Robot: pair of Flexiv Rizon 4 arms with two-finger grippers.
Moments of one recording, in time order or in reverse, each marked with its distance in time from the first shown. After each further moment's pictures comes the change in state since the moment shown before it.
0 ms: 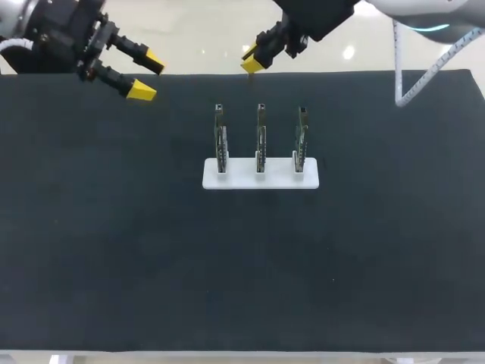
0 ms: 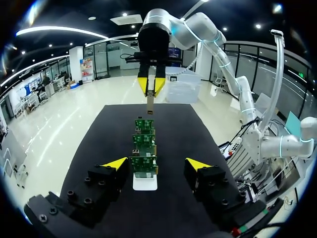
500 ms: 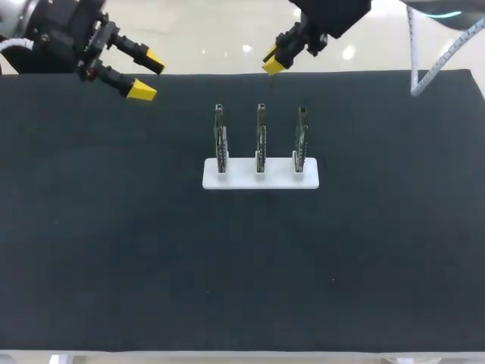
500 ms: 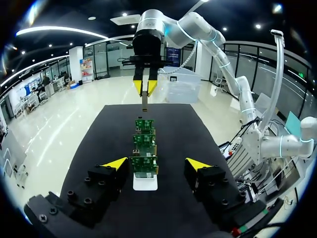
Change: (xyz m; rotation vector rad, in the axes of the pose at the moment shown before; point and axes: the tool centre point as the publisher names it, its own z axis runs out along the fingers) left arm 0.000 0.001 0.000 0.001 0.000 0.001; right arm 0.035 -0.018 -0.012 -0.025 0.060 -0.023
